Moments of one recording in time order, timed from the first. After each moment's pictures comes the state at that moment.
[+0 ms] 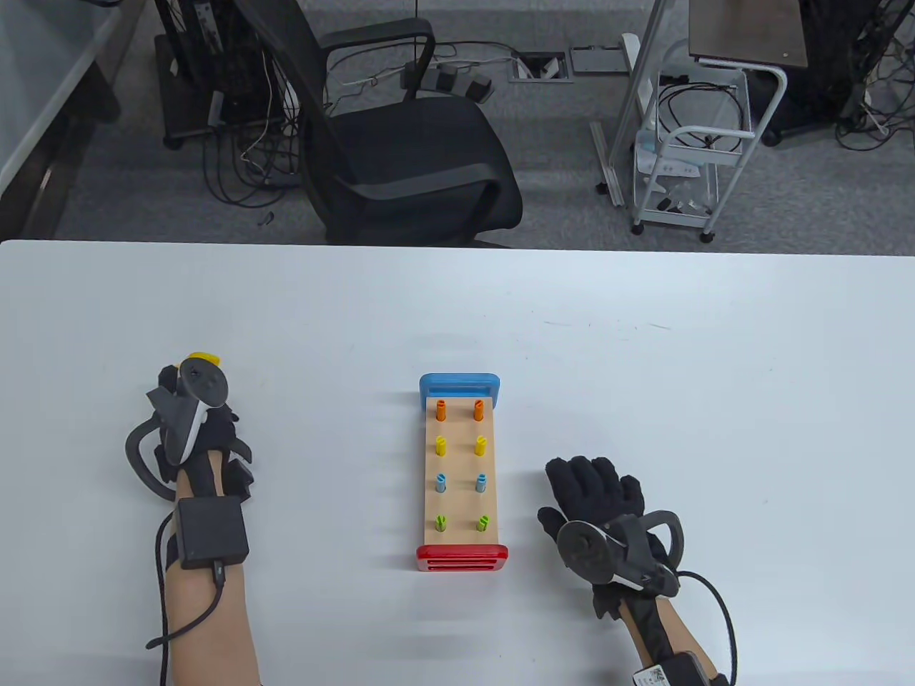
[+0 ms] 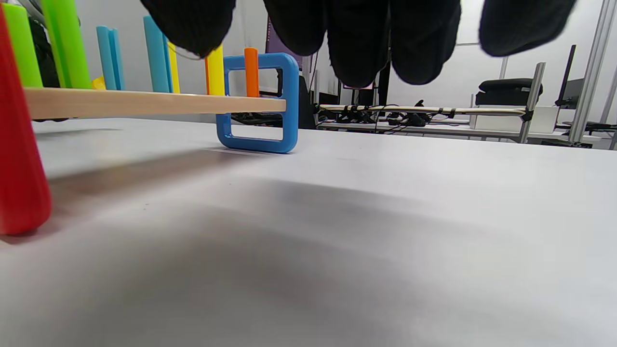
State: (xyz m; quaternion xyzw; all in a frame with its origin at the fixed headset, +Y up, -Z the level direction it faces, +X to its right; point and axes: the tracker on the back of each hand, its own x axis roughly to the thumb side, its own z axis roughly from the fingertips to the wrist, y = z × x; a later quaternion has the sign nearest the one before) left_hand -0.341 -0.745 -0.313 -0.04 0.27 0.08 0.96; right_hand 0.143 -0.735 -0.175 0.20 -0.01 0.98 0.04
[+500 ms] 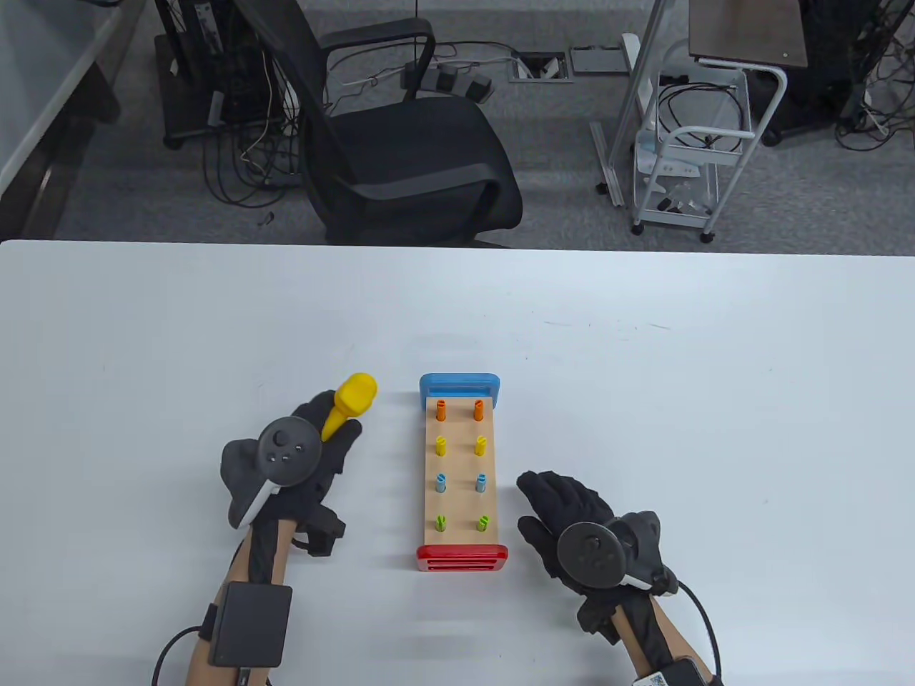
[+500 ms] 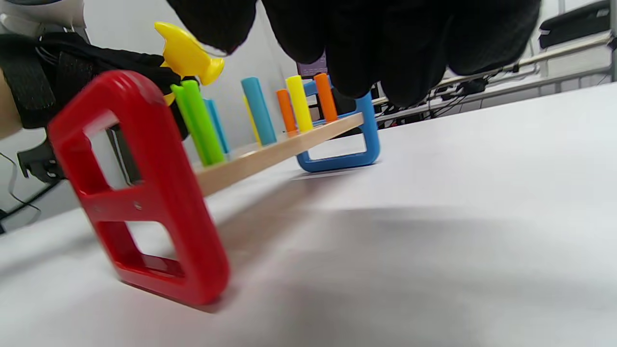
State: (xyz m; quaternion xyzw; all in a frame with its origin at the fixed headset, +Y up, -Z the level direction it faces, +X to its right) left_hand -0.209 -0.695 -0.230 0.04 -0.05 0.26 0.96; right_hand 0.132 -0.722 -0.168 0.26 0.03 0.94 0.21
